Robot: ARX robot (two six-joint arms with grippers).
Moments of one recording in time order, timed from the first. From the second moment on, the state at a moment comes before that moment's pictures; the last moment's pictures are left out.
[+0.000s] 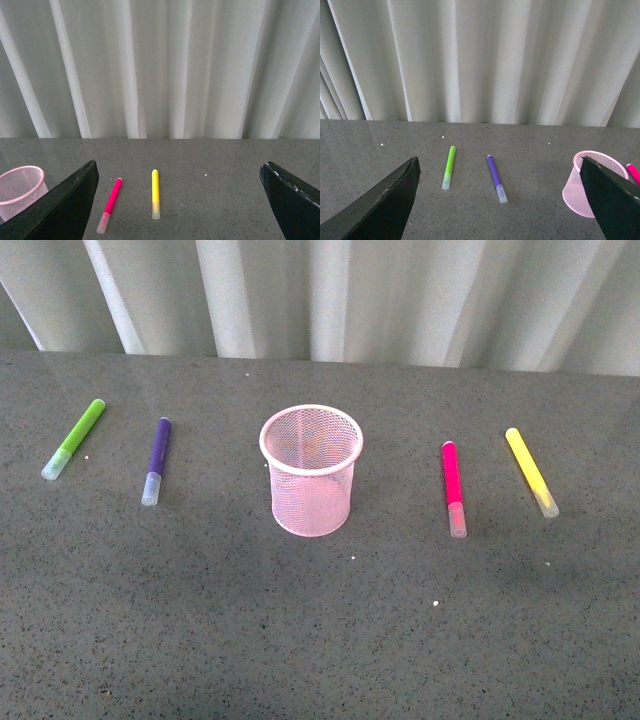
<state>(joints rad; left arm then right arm) 0.00 0.00 0.01 -0.01 0.00 0.00 0.00 0.00 0.02 0.00 0.00 0.00</state>
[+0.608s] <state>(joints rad) 0.00 0.00 0.01 -0.01 0.00 0.00 0.00 0.00 0.02 0.00 0.00 0.00</state>
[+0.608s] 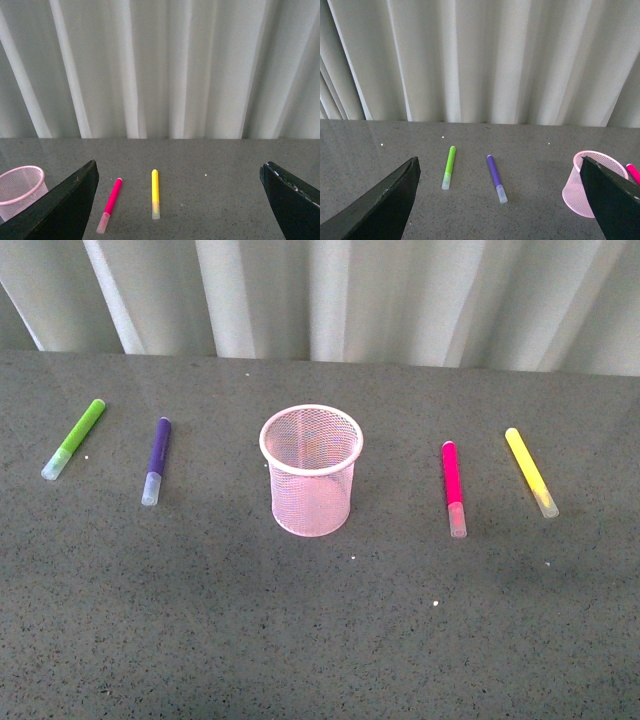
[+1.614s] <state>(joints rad) -0.17 1.62 1.06 -0.13 -0.07 -0.15 0.00 0.00 0.02 0.00 0.00 0.00</state>
